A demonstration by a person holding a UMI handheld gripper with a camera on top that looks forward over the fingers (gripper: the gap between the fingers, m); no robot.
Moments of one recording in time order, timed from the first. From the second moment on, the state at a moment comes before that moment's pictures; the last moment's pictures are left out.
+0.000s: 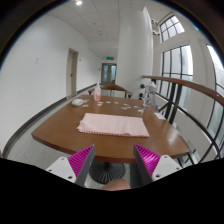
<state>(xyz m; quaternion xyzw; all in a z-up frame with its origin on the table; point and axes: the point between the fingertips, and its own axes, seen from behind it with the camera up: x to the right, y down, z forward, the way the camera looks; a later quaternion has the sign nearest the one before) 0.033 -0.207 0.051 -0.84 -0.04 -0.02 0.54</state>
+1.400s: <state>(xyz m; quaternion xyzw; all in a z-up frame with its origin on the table) 0.092 0.000 0.059 -0.86 0.01 -0.05 0.51</state>
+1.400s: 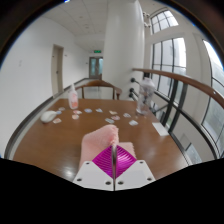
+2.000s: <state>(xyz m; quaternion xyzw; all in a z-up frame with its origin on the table) 0.158 -0.037 0.046 -0.85 0.07 -0.03 0.51</state>
